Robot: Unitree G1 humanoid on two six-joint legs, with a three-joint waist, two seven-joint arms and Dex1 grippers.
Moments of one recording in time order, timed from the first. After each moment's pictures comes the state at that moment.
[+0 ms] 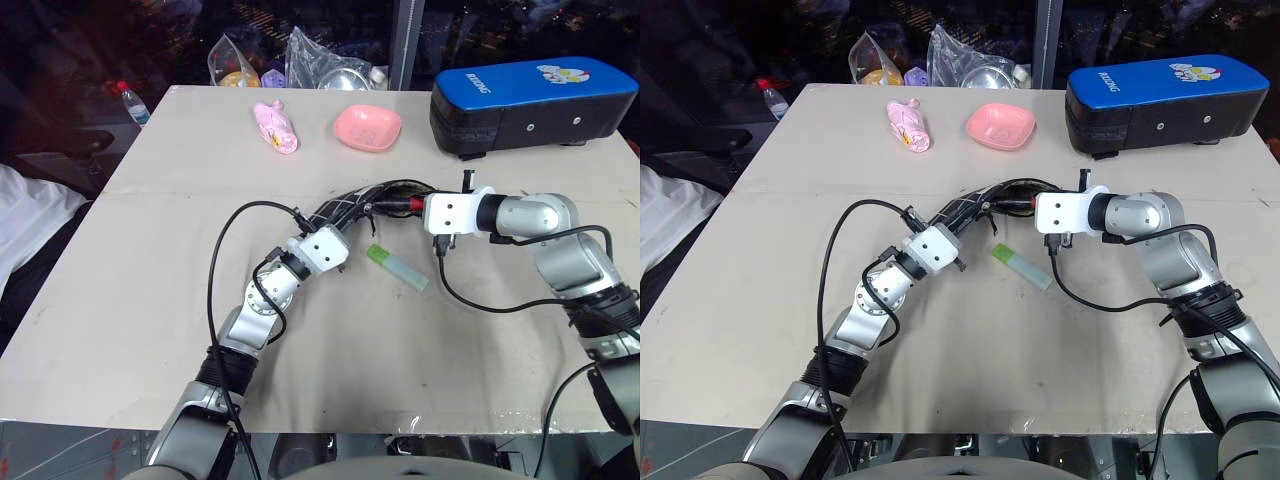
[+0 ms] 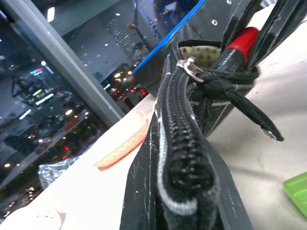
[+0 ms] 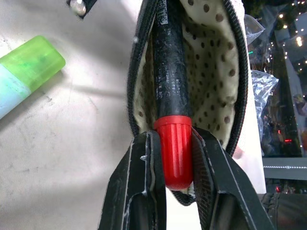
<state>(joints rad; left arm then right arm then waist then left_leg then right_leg) -0.39 0.31 -0.20 0.24 0.23 -0.50 -0.31 -0.68 -0.66 0.30 0.05 -0.27 -0.05 0.88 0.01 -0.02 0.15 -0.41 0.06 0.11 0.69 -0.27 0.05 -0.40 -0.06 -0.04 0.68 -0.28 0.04</state>
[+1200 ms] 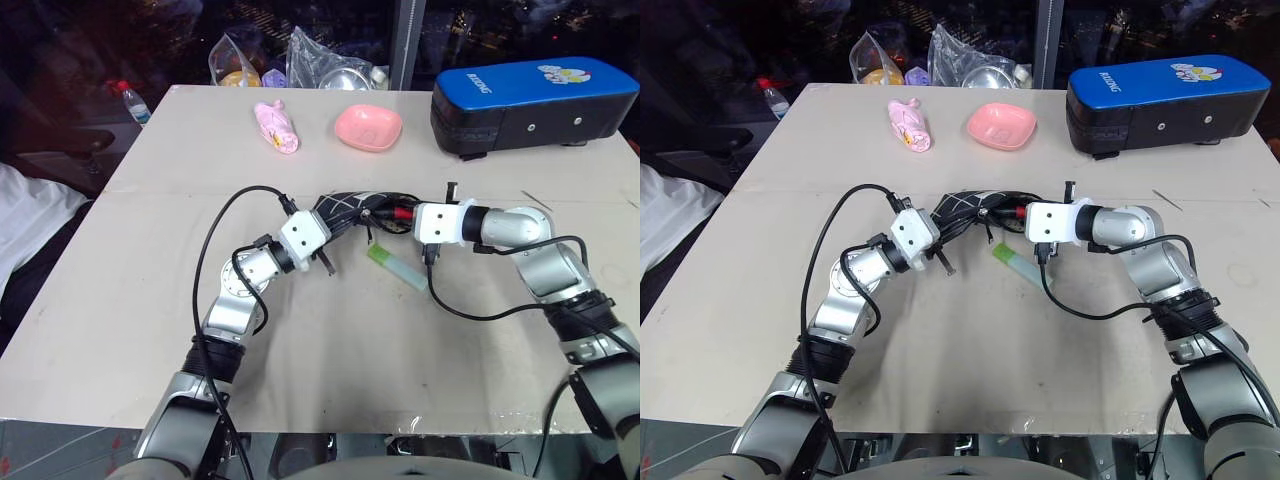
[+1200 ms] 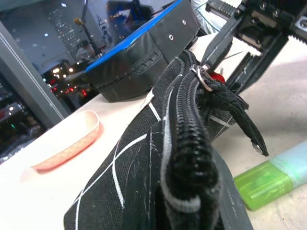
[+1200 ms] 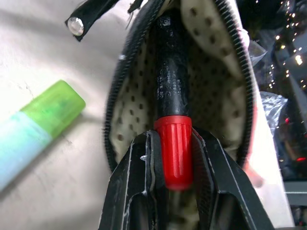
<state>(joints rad) -0.45 0.36 -0.15 0.22 -0.12 -0.34 -0.72 -0.65 -0.56 0.30 0.13 -0.23 -0.16 0.88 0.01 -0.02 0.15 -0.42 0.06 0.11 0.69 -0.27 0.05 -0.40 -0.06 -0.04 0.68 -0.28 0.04</state>
